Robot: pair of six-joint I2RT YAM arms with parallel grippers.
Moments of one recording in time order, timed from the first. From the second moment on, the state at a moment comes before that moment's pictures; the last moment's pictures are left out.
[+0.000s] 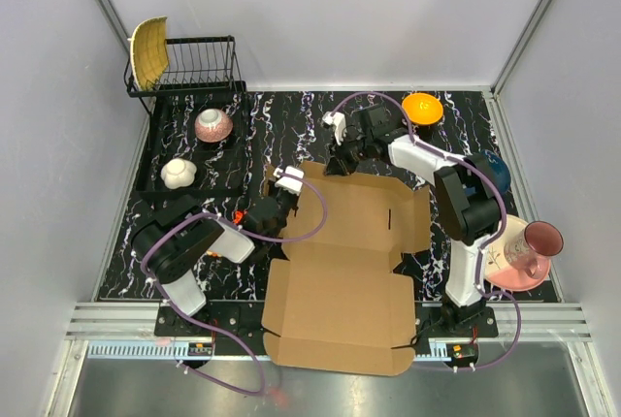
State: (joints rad) left arm -0.78 1.70 0.42 1.26 -0.40 0.16; right arm 0.44 2.00 1.41 -0.25 -0.77 -0.31
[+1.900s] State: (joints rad) left arm -0.98 1.10 0.45 0.29 -0.56 -0.64; right arm 0.69 1.73 1.08 -0.12 -0.06 -0.23
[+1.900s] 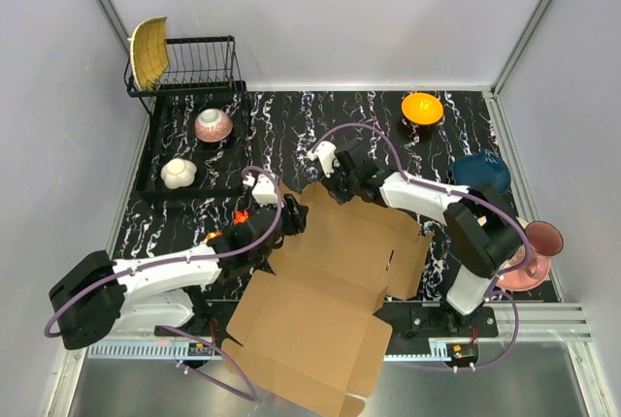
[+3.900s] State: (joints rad) left arm -1.12 1.55 0.39 0.61 -0.19 -0.88; right arm 0.44 1.75 1.08 -0.23 -0.38 -0.08
